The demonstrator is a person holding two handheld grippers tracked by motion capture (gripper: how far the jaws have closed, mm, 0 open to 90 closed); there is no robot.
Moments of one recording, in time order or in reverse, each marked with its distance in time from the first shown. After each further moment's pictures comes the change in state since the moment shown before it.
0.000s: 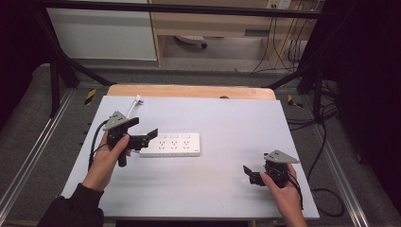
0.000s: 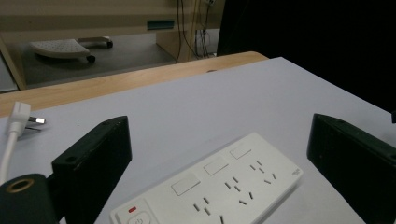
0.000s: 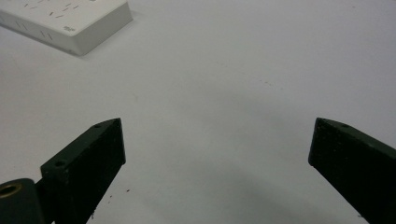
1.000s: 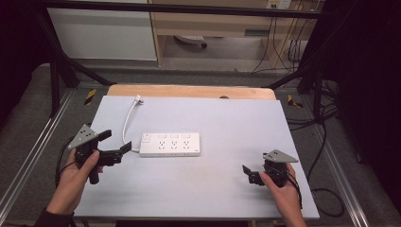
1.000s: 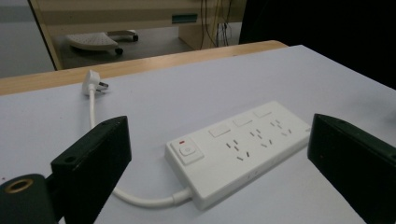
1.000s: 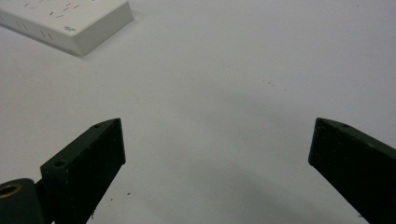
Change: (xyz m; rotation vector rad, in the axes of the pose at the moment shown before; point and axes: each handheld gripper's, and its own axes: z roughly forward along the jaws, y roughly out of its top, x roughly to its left) left arm 0.014 -0.026 -0.077 0.027 0.092 -0.003; right arm 0.001 0.001 0.003 0.002 0.005 0.002
